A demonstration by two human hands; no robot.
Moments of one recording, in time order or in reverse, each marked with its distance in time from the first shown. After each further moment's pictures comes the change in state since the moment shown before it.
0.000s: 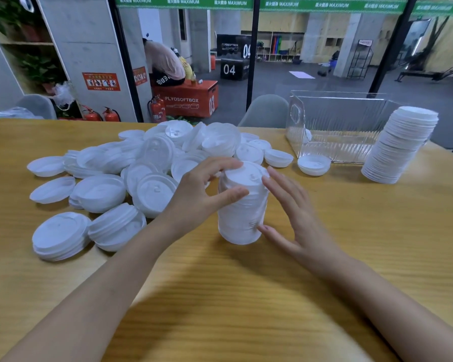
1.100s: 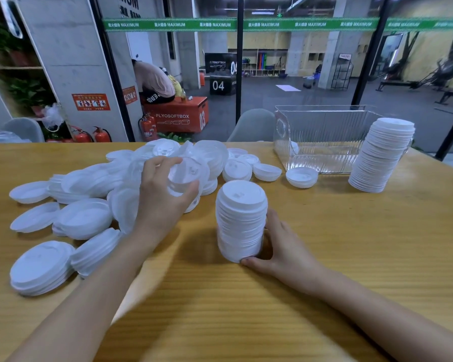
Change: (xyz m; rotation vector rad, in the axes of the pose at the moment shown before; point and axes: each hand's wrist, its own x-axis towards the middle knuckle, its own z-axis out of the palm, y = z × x) left_hand 0.024 -0.028 -0.017 0.317 0.399 -0.053; right_hand -0.007 0.010 0.015 0.140 -0.260 0.431
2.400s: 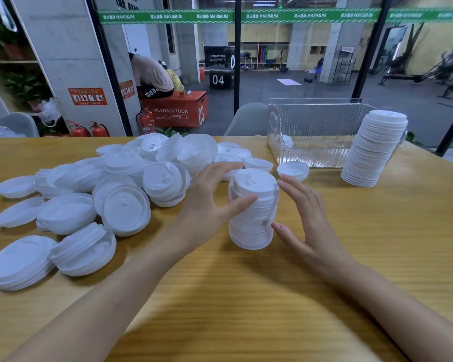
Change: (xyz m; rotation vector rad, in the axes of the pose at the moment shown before) left_hand -0.026 0.061 0.049 -0.199 -0.341 0.115; right_hand -0.013 0.034 -0.048 -0.145 0.373 -0.354
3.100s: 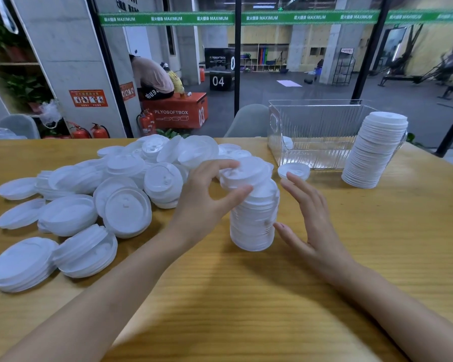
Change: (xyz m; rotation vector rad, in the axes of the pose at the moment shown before) left_hand 0.002 0.007 -0.009 -0.063 0.048 -0.054; right_hand 0.001 -0.002 0.000 0.006 0.037 0.024
